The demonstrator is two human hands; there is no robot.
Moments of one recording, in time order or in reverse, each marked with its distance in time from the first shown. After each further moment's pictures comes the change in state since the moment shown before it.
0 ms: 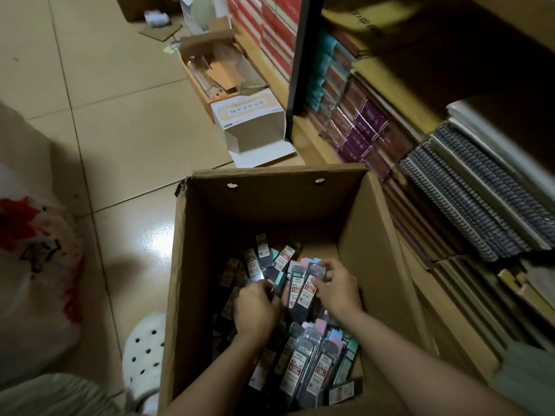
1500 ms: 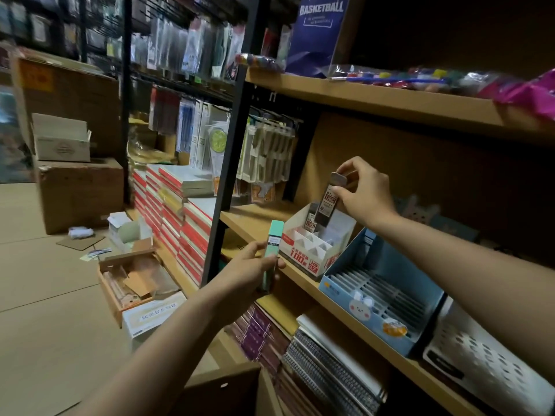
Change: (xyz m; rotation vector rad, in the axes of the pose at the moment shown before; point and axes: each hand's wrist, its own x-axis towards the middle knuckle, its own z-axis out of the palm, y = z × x) left_hand -0.012 0.323 -0.288 -1.094 -0.700 0.590; right_hand -0.074 -0.352 -0.393 -0.219 0.870 -0.872
